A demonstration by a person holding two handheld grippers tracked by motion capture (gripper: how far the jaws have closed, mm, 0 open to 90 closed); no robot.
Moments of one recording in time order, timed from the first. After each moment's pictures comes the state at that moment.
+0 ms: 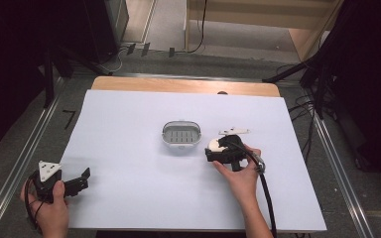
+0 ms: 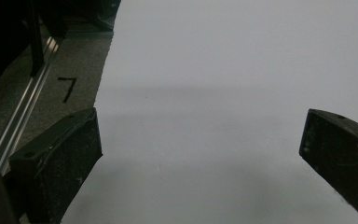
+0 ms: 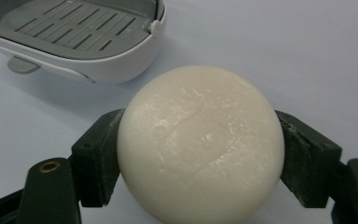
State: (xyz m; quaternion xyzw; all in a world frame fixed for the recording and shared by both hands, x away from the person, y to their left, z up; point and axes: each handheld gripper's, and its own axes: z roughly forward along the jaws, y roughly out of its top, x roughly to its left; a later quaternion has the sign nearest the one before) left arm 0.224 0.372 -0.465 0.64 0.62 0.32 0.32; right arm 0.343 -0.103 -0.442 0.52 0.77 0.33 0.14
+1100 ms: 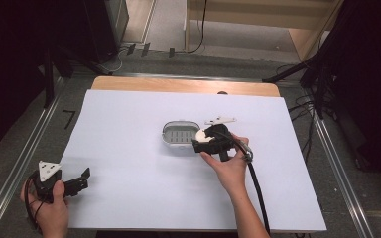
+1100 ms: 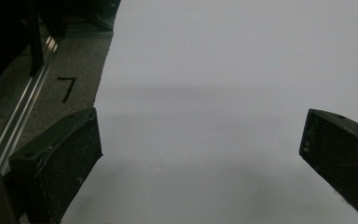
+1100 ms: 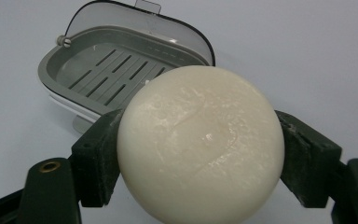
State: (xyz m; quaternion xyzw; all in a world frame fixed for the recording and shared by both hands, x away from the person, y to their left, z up) left arm 0.223 0.372 -0.465 0.64 0.62 0.32 0.32; right arm 0.359 -0.066 -0.417 0.49 0.79 0.35 0.15
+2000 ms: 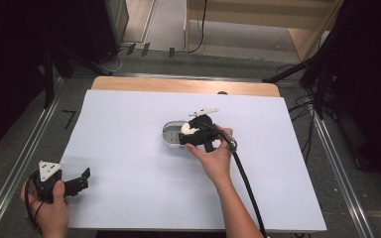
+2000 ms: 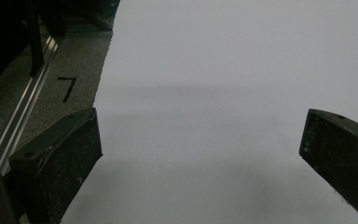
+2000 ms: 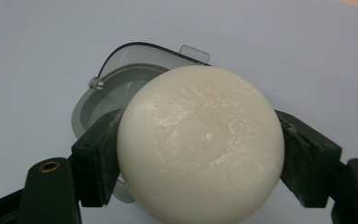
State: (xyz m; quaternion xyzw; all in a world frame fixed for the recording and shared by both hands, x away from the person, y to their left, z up) left arm 0.224 0.372 -0.465 0.64 0.62 0.32 0.32; right arm 0.382 -0.025 -0.411 0.48 0.79 0.35 0.13
